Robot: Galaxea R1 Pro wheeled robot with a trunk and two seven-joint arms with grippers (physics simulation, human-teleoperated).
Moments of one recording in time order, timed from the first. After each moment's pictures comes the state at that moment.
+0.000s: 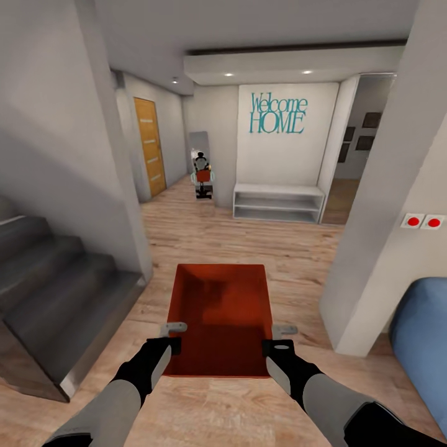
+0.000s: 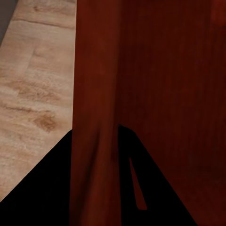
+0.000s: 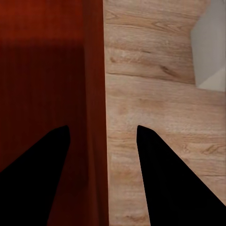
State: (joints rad) left arm -0.70 -0.14 0.11 -0.46 -0.07 0.38 0.19; right arm -0.79 0.11 0.55 -0.21 -0.52 0.10 -0.38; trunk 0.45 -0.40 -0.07
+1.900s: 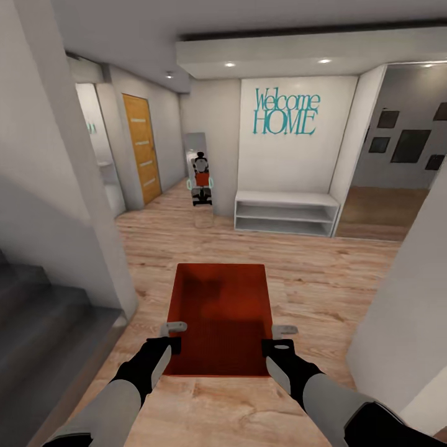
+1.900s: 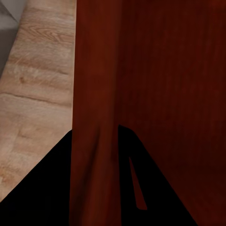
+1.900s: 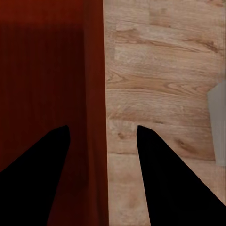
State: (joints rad) left arm -0.70 -0.14 0.11 -0.46 -0.07 0.39 0.19; right arm -0.79 0.11 0.55 -0.21 -0.52 0.10 -0.38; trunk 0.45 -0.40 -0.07
